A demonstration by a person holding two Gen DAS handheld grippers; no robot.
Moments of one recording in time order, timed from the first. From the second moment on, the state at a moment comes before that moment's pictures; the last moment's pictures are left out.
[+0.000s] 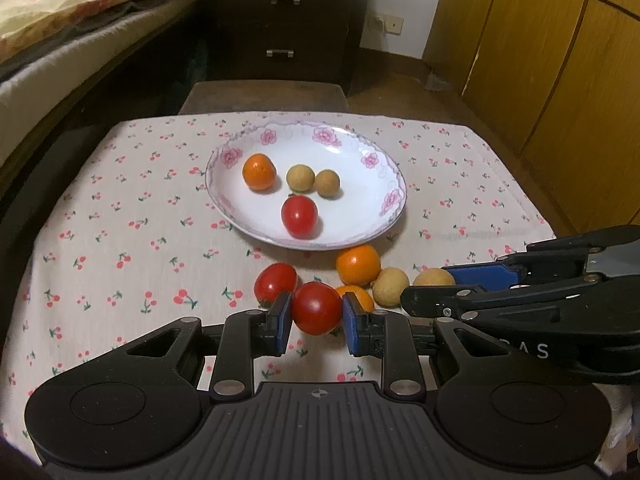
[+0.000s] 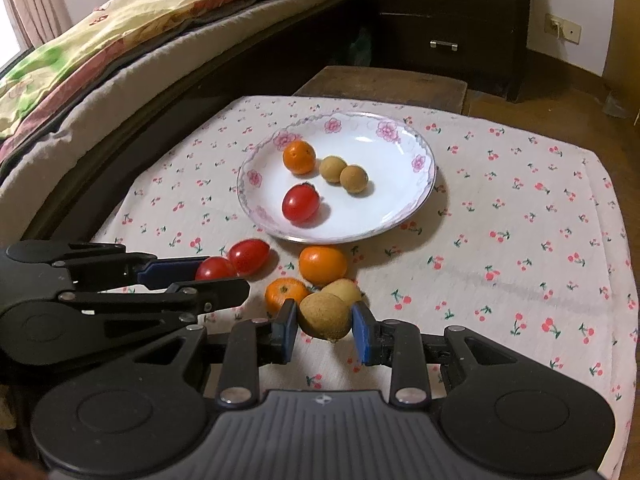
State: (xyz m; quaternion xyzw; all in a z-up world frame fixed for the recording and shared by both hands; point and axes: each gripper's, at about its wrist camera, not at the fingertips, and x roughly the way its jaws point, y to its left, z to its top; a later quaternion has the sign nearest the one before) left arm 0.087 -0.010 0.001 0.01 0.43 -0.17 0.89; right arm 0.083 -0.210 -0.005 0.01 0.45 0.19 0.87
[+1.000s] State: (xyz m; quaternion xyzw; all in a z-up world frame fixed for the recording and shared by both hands) left arm 0.172 -0.015 -0.009 0.00 0.43 -0.14 0.89; right arm 0.172 -0.210 -0.016 0.03 0.44 0.19 0.88
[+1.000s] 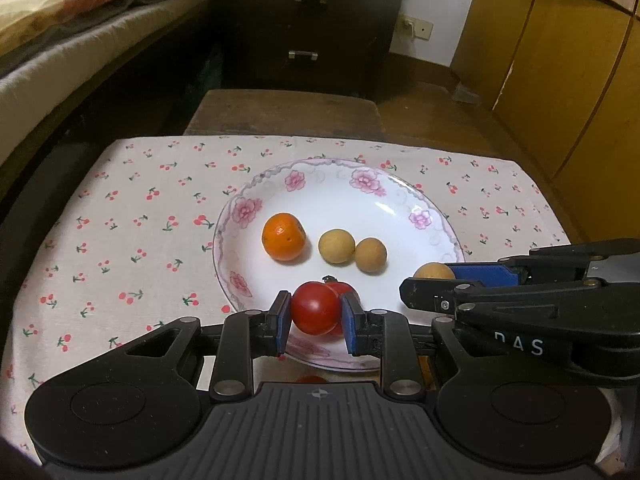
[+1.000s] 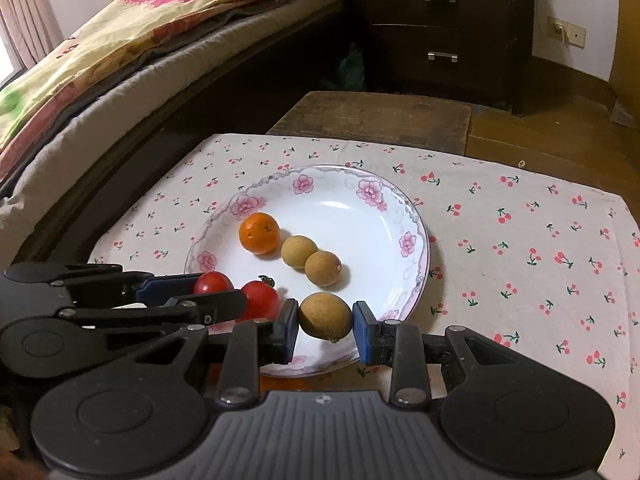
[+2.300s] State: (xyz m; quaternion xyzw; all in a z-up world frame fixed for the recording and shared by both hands) left arm 0.140 -0.005 0.011 -0.01 0.42 -0.14 0.90; right arm 0.135 -0.211 0.001 0.03 0.43 0.19 0.88
